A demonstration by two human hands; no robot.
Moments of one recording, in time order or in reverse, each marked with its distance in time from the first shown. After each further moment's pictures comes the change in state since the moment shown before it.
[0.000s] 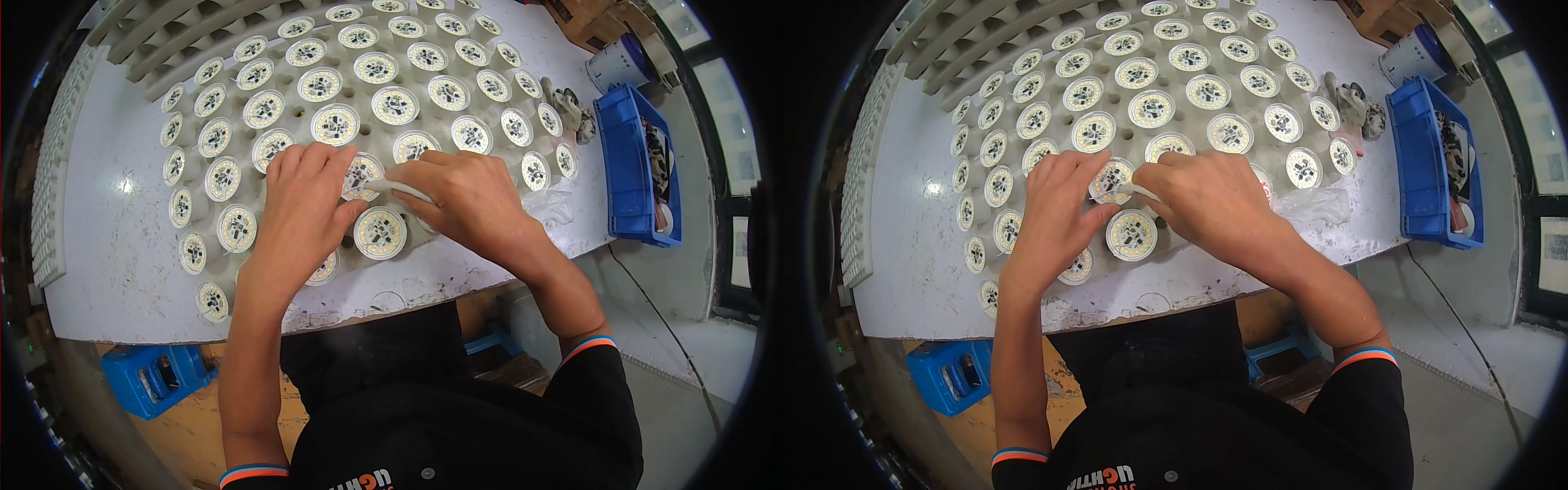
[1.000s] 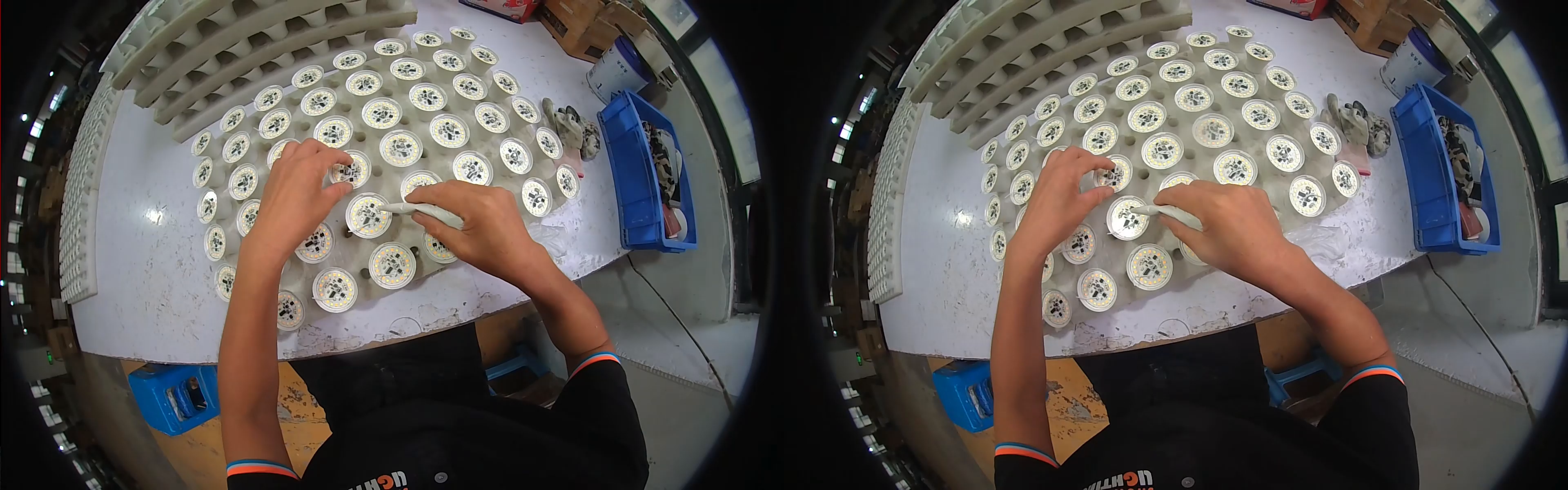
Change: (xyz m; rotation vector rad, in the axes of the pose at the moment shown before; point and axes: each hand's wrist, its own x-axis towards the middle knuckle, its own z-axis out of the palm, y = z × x) left_hand 0.051 -0.029 -0.026 -0.013 -0.103 -0.148; right_hand -0.009 0.012 -0.002 0.255 0.194 0.067
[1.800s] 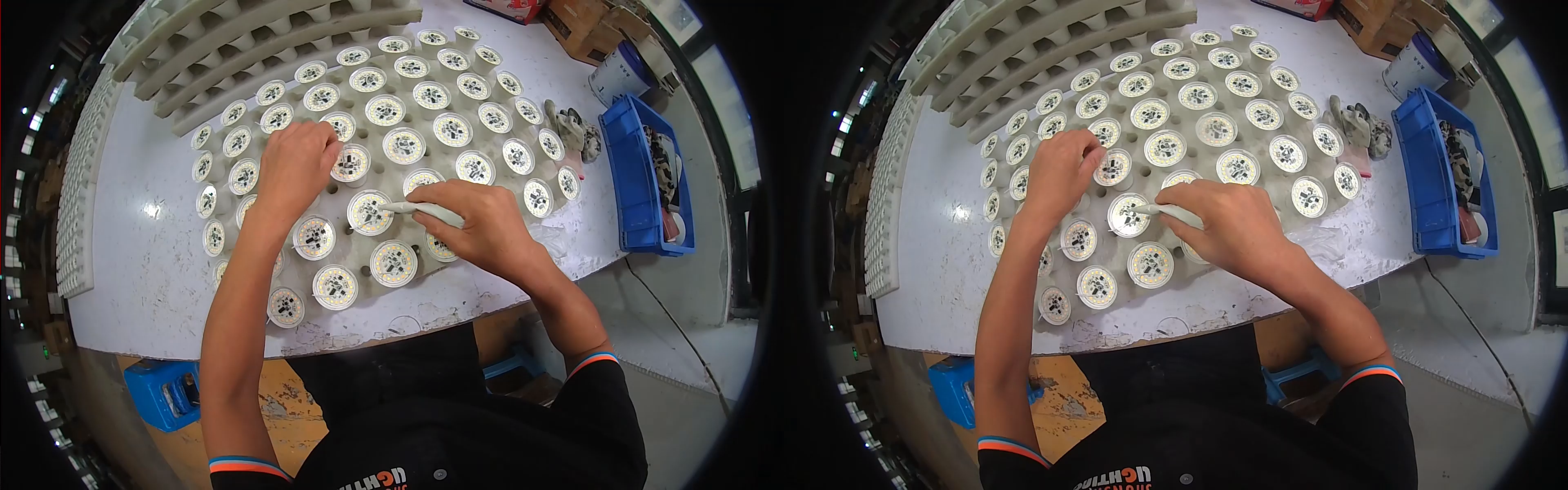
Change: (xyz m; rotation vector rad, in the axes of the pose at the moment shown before) left_hand 0.027 -0.032 0.018 0.189 0.230 0.166; right_hand 0.002 0.001 0.003 -0.018 -0.011 -0.018
